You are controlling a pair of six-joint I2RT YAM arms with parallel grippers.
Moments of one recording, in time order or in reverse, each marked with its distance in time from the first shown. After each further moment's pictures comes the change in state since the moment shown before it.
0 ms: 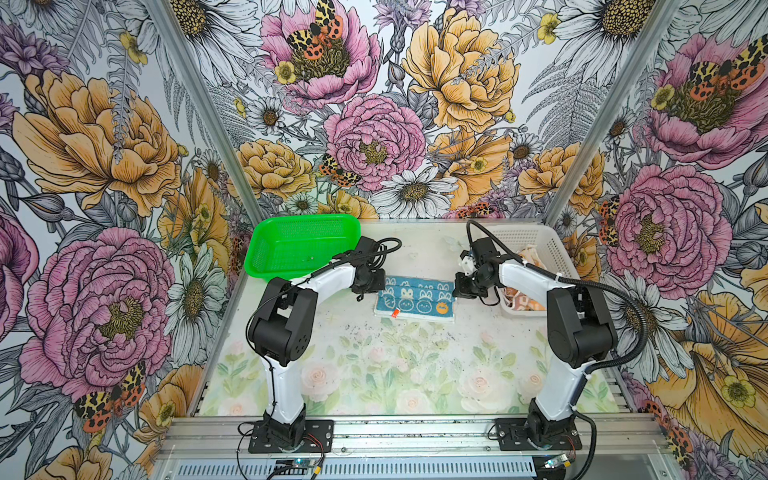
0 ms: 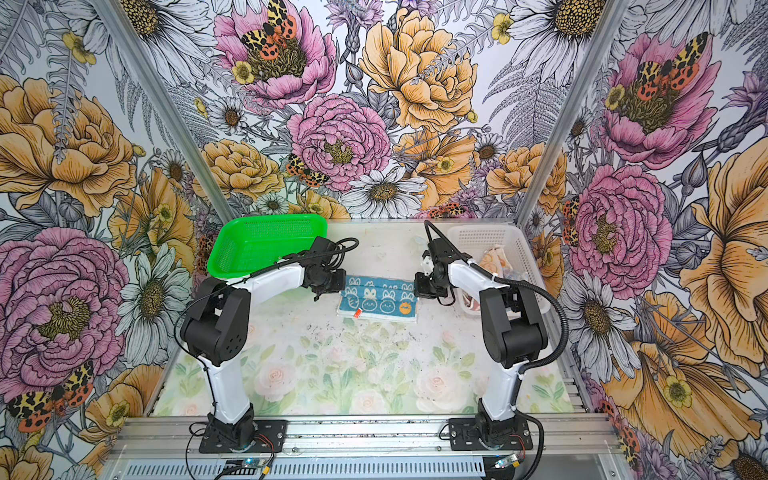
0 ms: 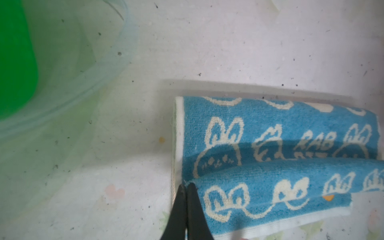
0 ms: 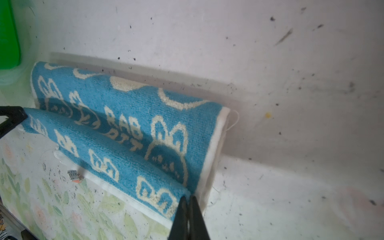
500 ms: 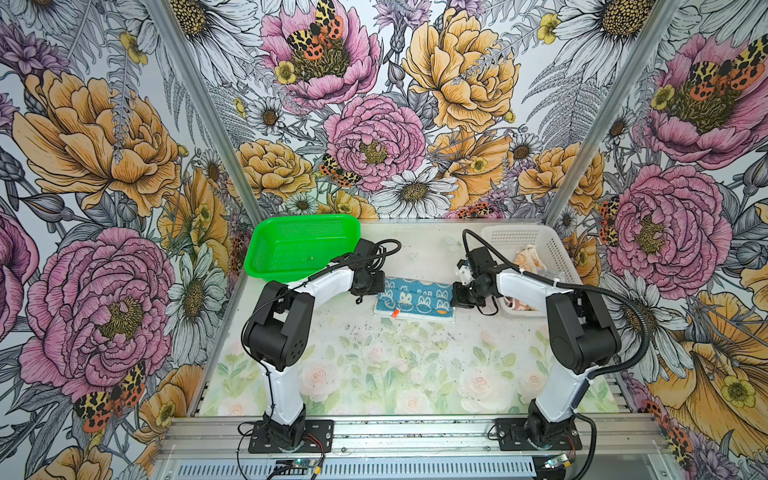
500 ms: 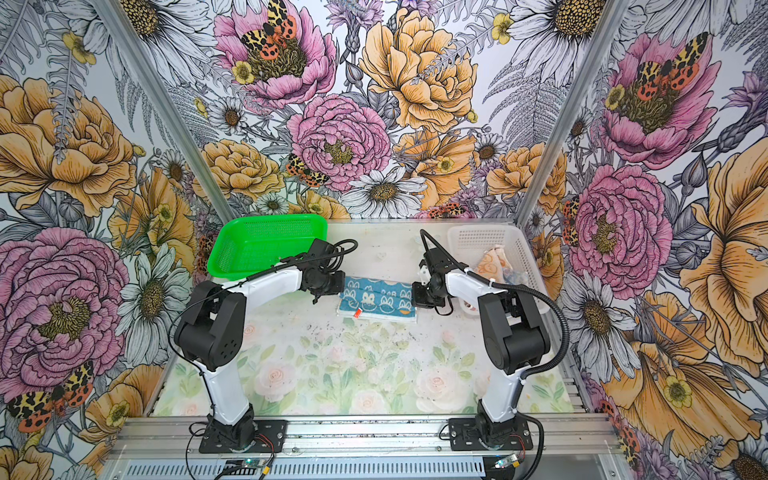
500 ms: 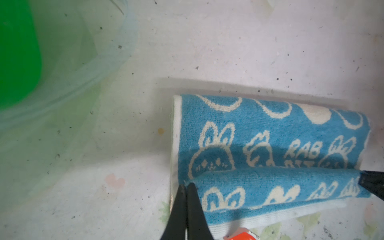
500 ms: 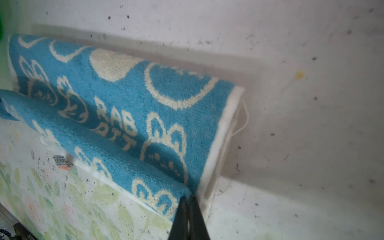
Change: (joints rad) left arm -0.014 -0.018 -0.047 0.029 -0.001 -0.007; right arm 0.048 -0.009 -0.113 0.066 0.003 0.028
